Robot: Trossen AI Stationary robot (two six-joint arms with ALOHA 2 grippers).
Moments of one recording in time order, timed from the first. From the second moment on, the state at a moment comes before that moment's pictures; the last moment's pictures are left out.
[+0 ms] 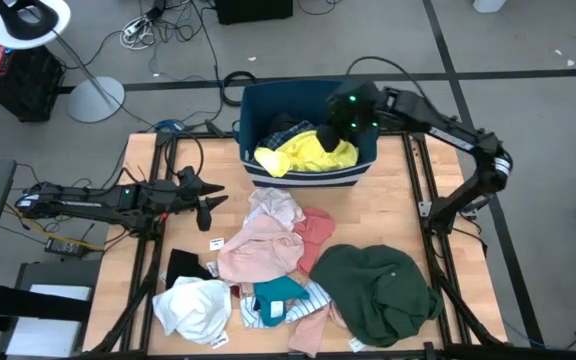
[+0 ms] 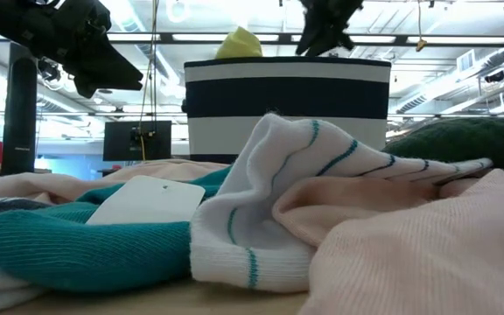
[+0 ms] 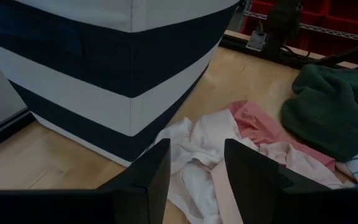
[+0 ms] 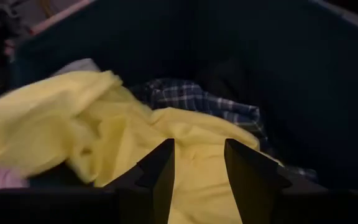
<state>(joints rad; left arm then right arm) -0.03 0.55 0.42 -0.23 -0.37 -0.29 -0.44 1.52 1.69 -0.89 0.09 0.20</state>
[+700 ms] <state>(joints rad) -0.03 0.55 0.43 -0.08 -0.35 -0.27 0.04 1.29 1.56 -1.25 0.28 0.48</state>
